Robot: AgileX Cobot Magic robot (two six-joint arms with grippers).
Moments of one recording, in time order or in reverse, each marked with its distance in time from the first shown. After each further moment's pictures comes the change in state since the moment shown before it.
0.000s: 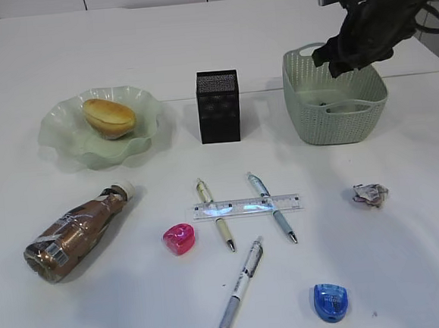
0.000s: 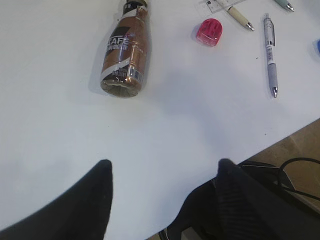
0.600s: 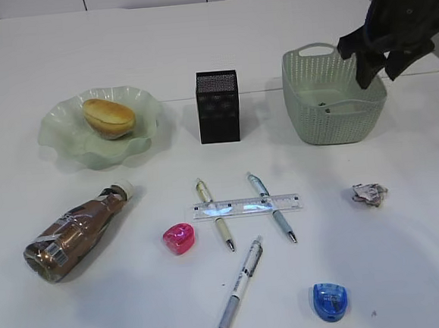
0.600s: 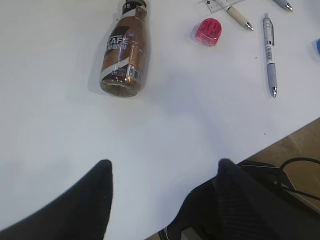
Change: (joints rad) left arm 0.000 0.000 0.000 0.000 0.001 0.000; right arm 0.002 -0.152 -0.011 0.141 0.492 -0.114
